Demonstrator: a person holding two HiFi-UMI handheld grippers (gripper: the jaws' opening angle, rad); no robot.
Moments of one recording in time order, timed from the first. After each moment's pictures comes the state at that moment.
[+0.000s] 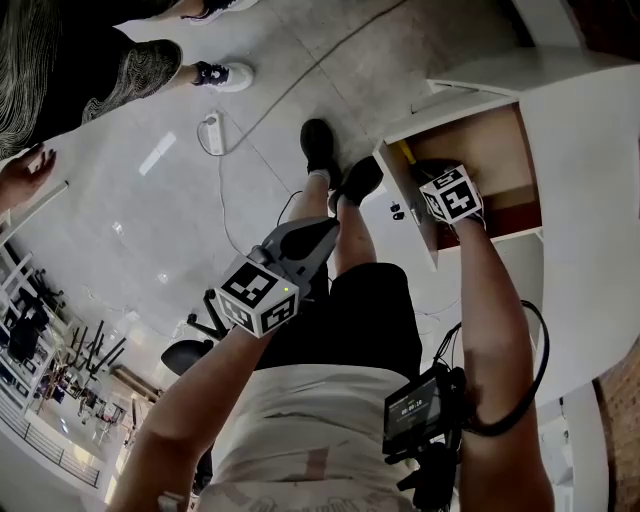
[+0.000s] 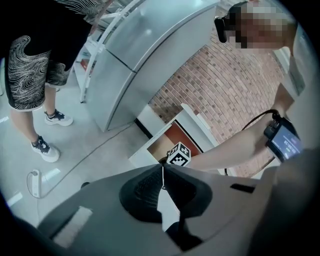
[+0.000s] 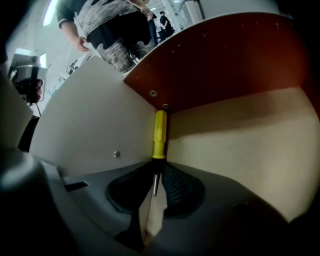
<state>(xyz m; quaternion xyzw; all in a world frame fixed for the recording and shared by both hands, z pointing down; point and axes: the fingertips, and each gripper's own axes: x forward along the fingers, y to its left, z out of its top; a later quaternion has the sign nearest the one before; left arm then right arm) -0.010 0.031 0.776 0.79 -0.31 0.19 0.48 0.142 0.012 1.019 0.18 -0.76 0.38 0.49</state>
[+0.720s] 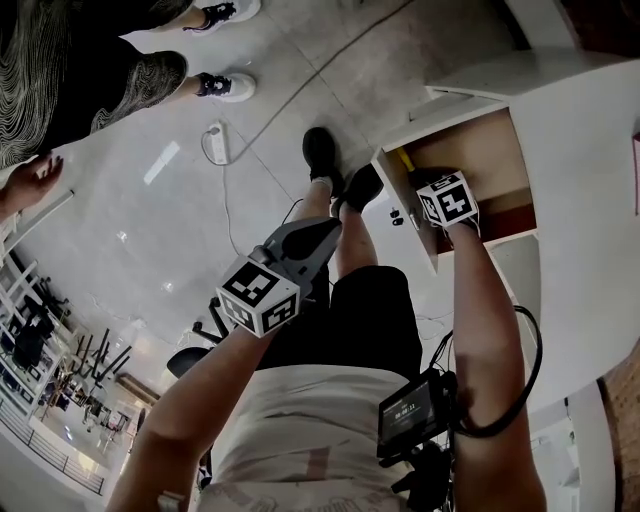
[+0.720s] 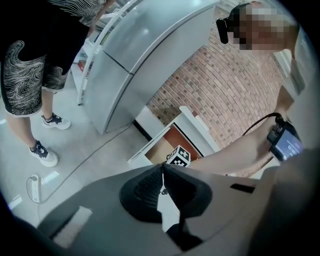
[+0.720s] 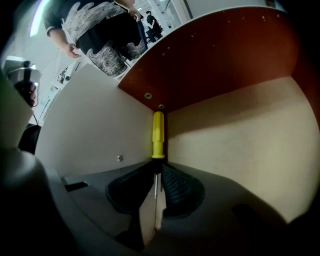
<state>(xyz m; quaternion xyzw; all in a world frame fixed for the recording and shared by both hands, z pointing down) -0.009 0.012 0.766 0.80 -0.31 0.19 0.48 0.142 0.009 1.011 0.21 -0.73 0.42 0.49</state>
